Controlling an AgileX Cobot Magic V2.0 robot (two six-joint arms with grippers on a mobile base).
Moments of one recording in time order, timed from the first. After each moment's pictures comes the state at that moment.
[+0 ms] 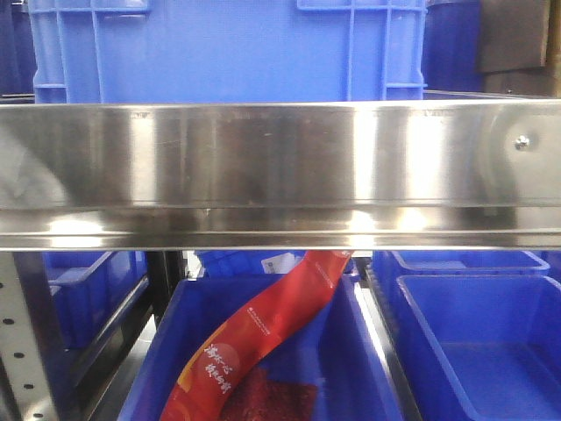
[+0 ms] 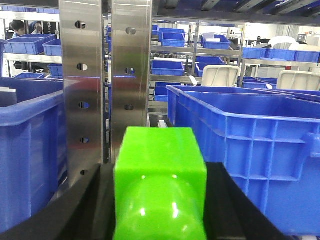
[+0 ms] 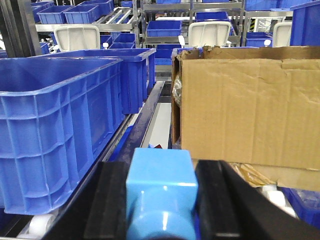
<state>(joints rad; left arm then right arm) 0.02 0.23 -0.47 -0.20 0.24 0.16 0.09 0.34 -0.56 0.12 0.38 -0.04</state>
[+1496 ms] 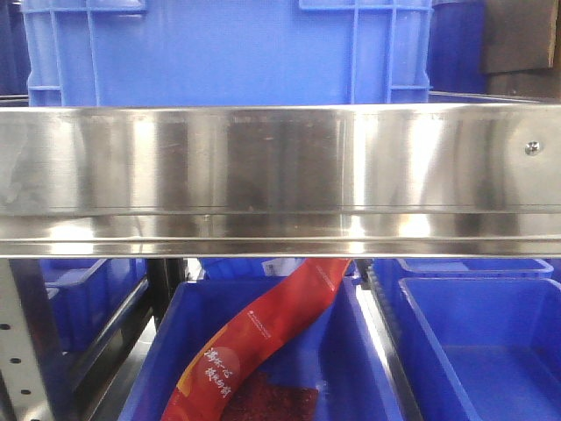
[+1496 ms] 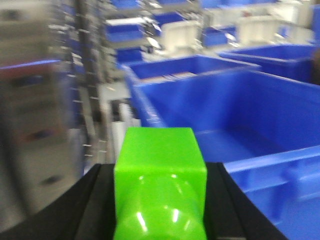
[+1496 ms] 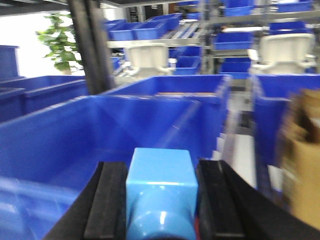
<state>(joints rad) -0.20 0.82 -0.91 -0.20 0.28 0.30 0.35 0.83 -0.85 0.24 0.12 -0.11</state>
